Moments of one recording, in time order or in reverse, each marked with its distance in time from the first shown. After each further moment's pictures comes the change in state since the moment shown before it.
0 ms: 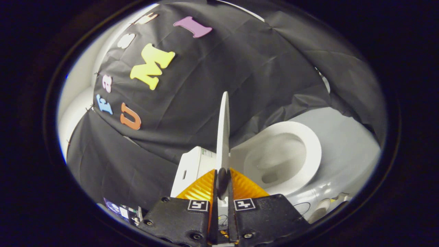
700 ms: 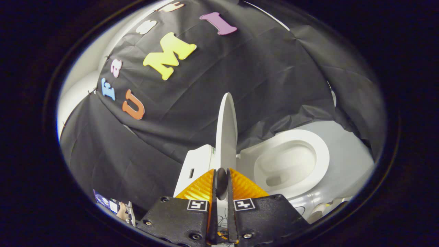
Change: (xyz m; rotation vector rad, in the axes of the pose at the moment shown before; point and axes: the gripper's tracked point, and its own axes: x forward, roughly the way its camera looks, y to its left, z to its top) arm 0.013 0.088 -0.018 -0.123 -0.008 -0.027
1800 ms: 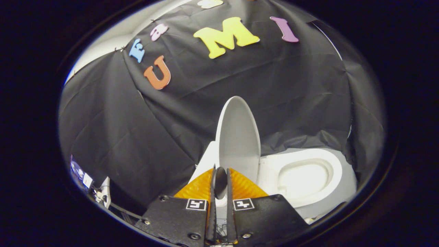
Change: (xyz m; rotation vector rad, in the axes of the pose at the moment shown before) arm 0.068 0.172 -0.065 -0.329 0.028 -0.007
